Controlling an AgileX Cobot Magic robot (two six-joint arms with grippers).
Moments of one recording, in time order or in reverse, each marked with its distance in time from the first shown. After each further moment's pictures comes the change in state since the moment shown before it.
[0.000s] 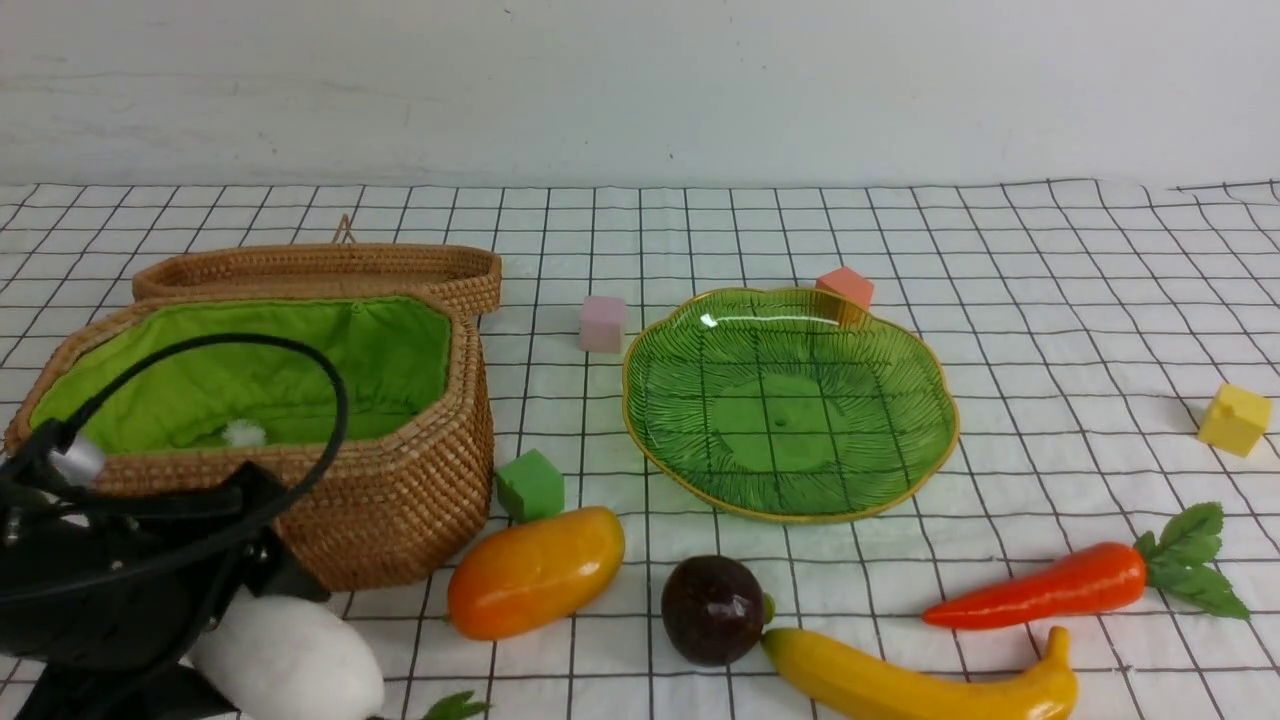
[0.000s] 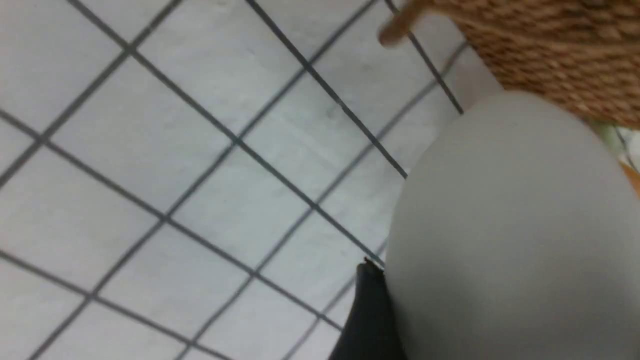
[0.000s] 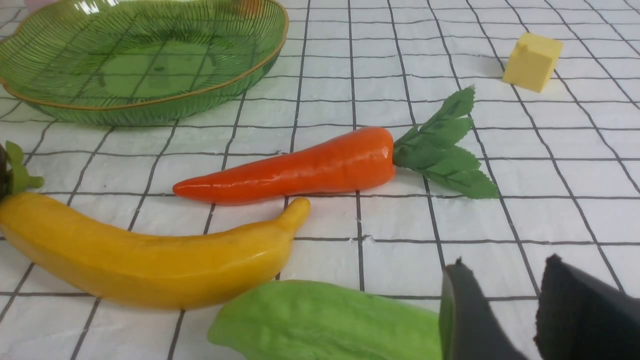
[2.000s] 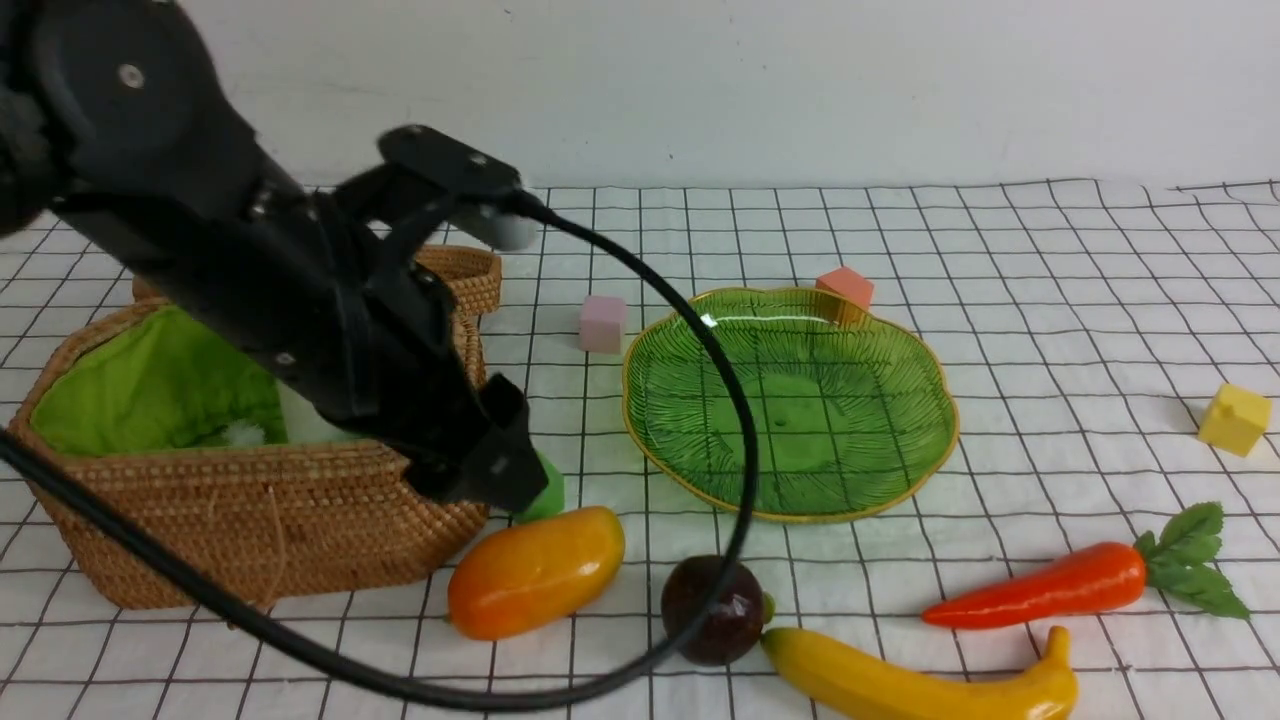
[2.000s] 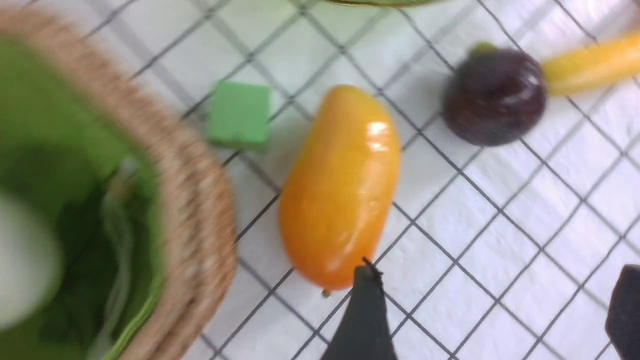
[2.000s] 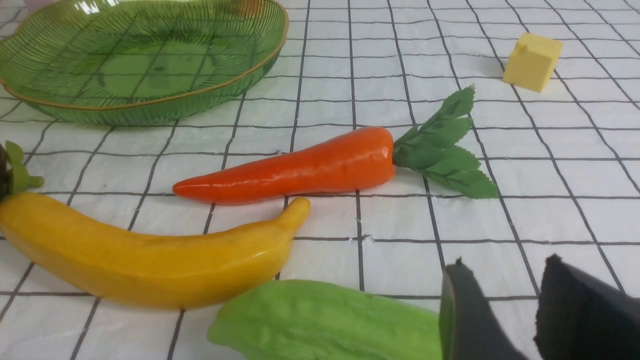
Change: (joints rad) right arm 0.000 0.000 0.000 0.000 0.000 0.000; left arm -0.321 0.338 -0.626 0.110 0.330 1.211
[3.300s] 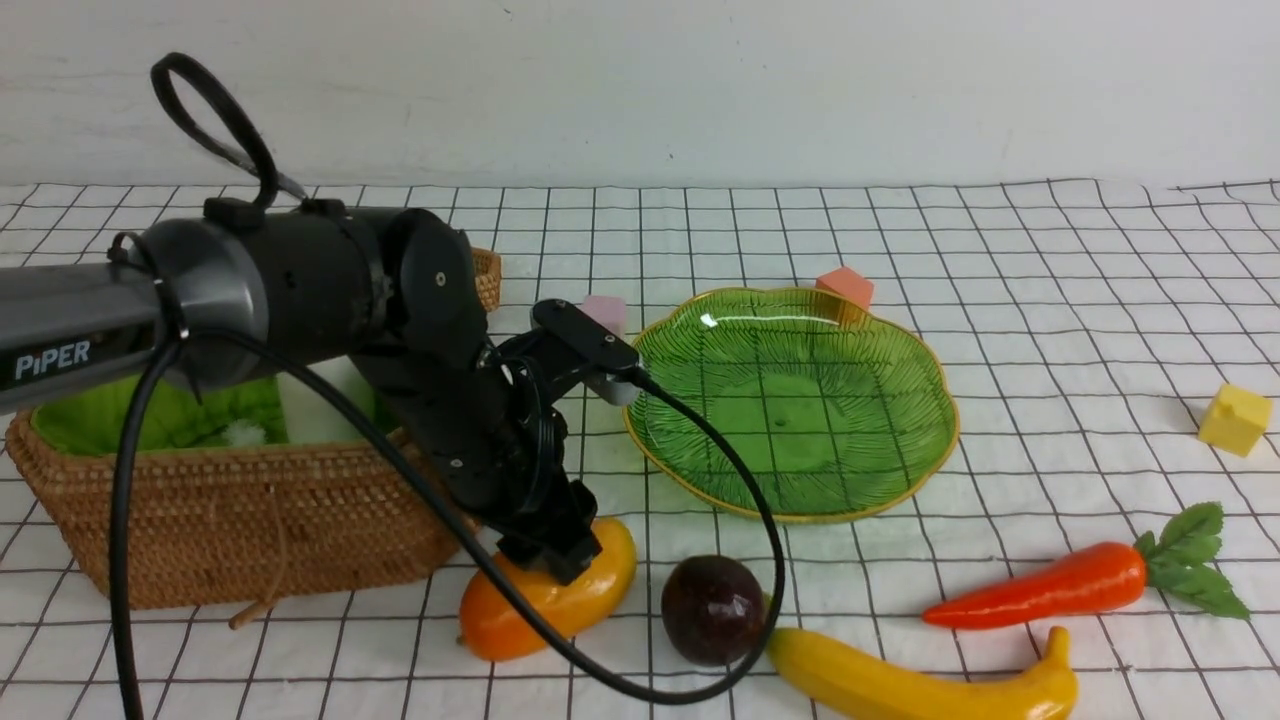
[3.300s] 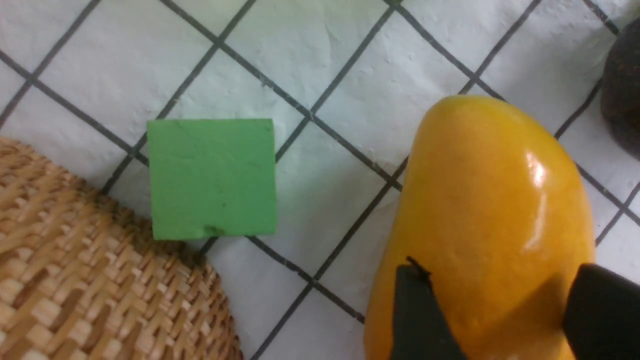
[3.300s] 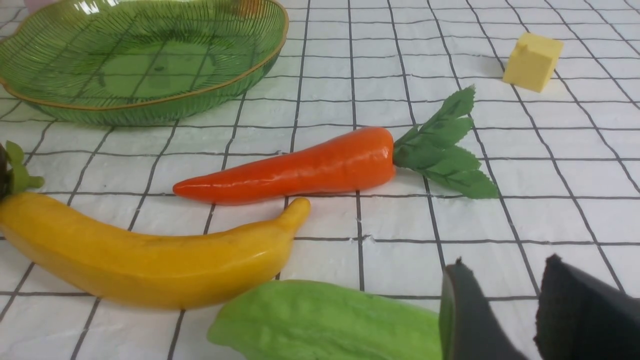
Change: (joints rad) right arm 0.000 0.000 0.000 0.000 0.000 0.000; left arm -0.028 0.340 -0.017 0.034 -0.172 0.039
